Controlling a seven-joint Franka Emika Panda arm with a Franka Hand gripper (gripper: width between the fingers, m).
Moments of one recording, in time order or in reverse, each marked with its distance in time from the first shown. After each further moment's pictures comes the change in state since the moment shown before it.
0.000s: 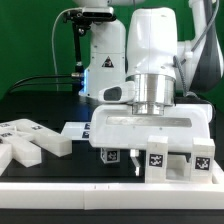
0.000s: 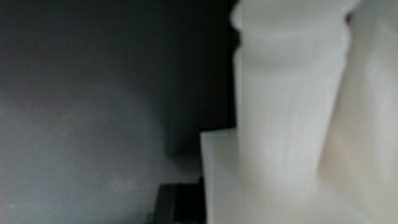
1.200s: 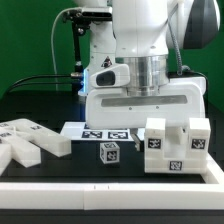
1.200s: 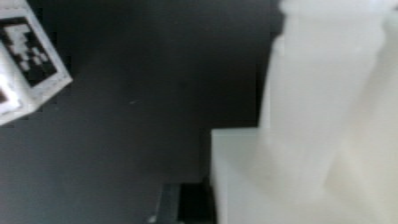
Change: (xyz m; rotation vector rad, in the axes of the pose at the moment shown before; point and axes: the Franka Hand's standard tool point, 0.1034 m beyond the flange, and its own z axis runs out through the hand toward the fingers) arm 0.005 0.001 -0.048 0.062 -0.247 -0.142
